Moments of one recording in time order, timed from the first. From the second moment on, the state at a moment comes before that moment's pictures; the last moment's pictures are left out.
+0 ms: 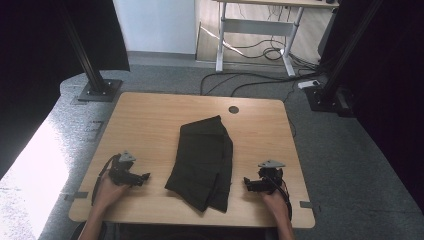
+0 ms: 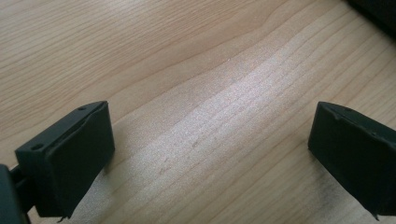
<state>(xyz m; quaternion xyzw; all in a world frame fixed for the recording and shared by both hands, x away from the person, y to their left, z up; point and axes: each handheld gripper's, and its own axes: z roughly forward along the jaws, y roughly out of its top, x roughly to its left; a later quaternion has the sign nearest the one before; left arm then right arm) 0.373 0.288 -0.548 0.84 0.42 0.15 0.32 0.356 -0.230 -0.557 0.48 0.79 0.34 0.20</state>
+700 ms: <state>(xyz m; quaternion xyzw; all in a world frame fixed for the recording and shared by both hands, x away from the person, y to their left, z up) 0.392 0.273 -0.529 0.84 0.40 0.16 0.33 0.348 -0.224 -0.541 0.49 0.78 0.35 0.19</state>
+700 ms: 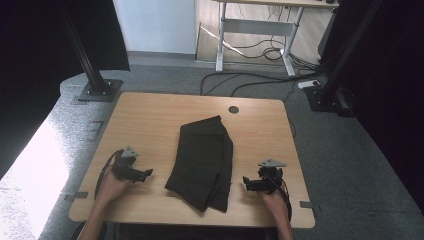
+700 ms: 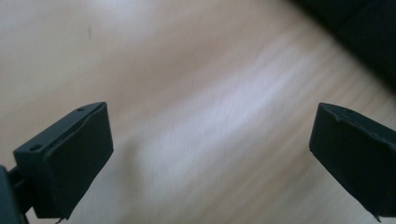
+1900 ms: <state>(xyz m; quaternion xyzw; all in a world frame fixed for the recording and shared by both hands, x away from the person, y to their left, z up) 0.503 0.160 -0.525 0.86 0.37 0.20 0.29 0.337 -0.145 -0.548 0.44 0.83 0.31 0.16</state>
